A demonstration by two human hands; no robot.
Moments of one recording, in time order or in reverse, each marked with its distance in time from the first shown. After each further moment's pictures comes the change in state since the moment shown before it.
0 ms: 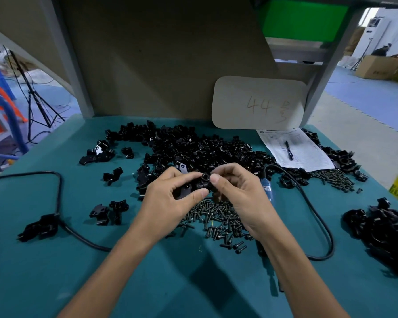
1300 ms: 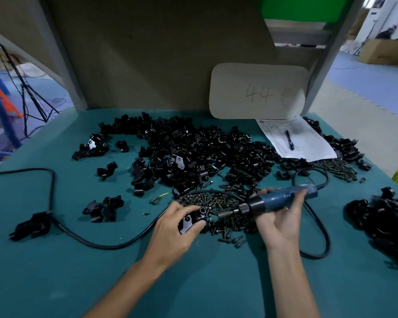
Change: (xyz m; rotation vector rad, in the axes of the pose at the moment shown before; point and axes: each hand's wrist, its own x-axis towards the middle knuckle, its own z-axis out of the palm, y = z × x) left_hand -0.048 -0.073 0.045 0.192 -0.079 -0.023; right_hand -0.015 0.096 -0.072 1.273 0.596 0.196
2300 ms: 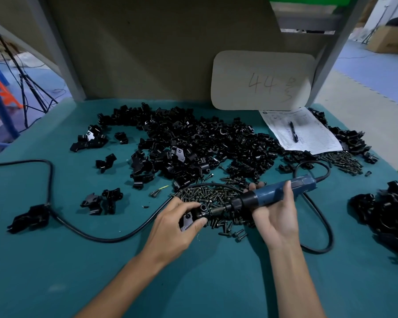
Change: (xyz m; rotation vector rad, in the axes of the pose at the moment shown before) left_hand -0.003 -0.003 0.001 0.009 -0.037 -0.029; right_hand 0.001 0.010 -0.004 -0.228 0.034 0.005
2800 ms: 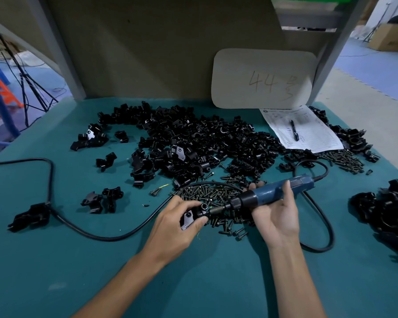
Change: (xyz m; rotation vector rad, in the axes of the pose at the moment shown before) left_hand -0.001 -0.002 0.001 0.012 -0.010 0.004; right_hand 0.000 0.001 -0.001 0.065 0.001 0.016
